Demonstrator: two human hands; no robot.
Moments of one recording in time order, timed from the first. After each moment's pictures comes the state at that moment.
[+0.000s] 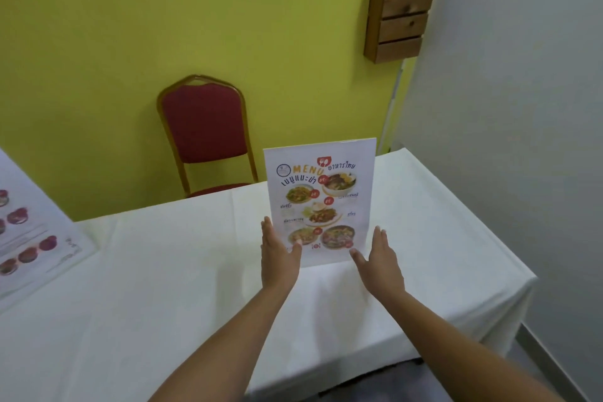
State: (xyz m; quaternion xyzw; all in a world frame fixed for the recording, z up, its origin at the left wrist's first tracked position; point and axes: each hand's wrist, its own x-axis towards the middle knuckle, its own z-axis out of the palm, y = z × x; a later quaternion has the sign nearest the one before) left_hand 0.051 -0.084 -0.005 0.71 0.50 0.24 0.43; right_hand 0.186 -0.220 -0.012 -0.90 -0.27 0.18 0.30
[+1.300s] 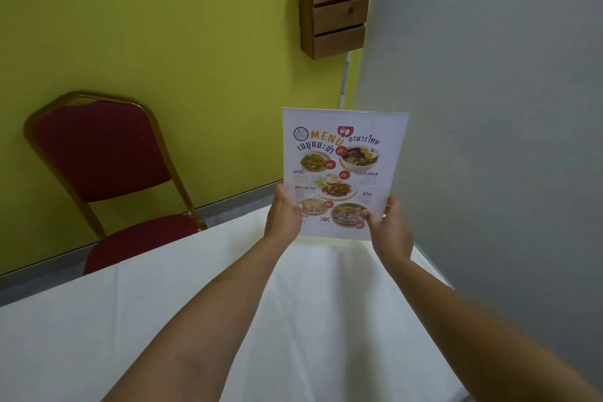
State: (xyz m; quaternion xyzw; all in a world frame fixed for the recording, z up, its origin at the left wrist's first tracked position) left_hand 0.369 -0.009 0.032 0.80 0.41 0.15 0.42; right_hand 0.474 -0.175 0.014 -0.91 -0.11 0.06 0.41
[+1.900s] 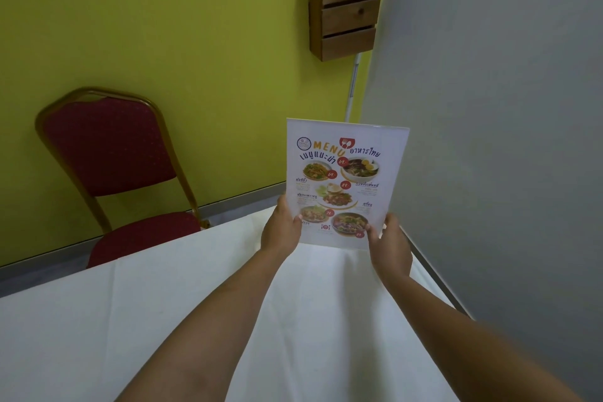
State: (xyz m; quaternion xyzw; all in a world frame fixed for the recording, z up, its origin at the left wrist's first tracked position) left_hand 0.369 -0.010 0.009 0.81 0.41 0.12 0.39; right_hand 0.480 -0.182 -0.006 -0.91 -0.13 0.08 0.39
